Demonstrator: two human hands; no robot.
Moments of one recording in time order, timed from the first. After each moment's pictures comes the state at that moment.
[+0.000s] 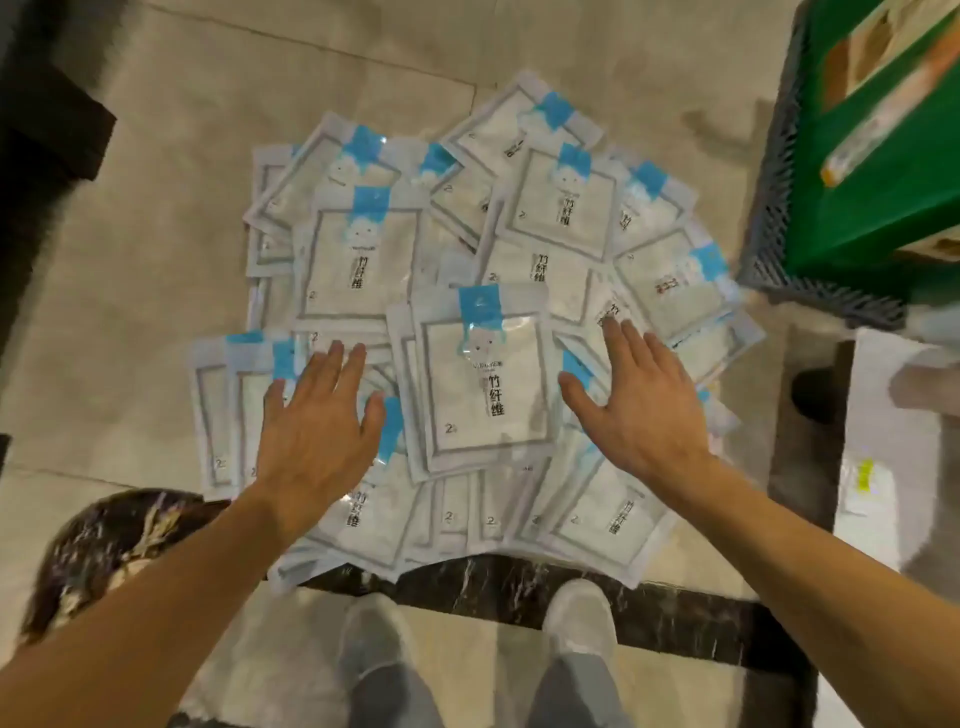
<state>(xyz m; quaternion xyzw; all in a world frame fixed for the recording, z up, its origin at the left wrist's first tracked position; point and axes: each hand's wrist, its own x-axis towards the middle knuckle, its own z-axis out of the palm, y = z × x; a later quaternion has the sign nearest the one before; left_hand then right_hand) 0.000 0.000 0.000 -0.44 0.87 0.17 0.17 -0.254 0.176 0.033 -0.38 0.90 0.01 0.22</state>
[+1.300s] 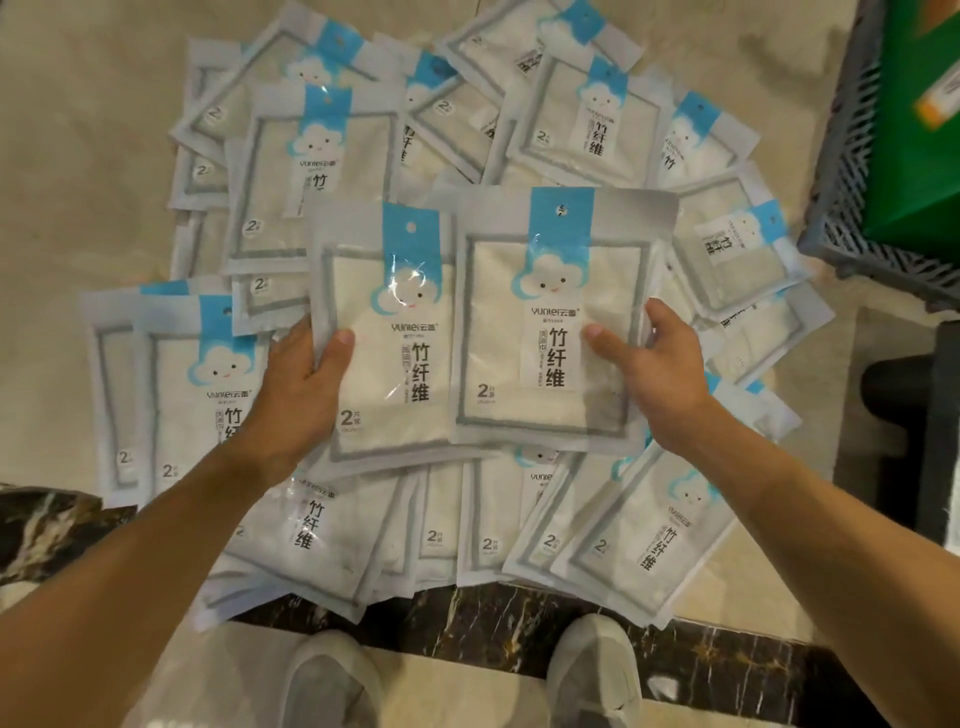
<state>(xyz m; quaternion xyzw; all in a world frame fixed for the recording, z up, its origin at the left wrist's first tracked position) -0.012 -0.008 -0.123 -0.54 0.63 0.56 -0.07 -0.282 0.172 -0.117 -0.09 0.80 -0.47 0.38</state>
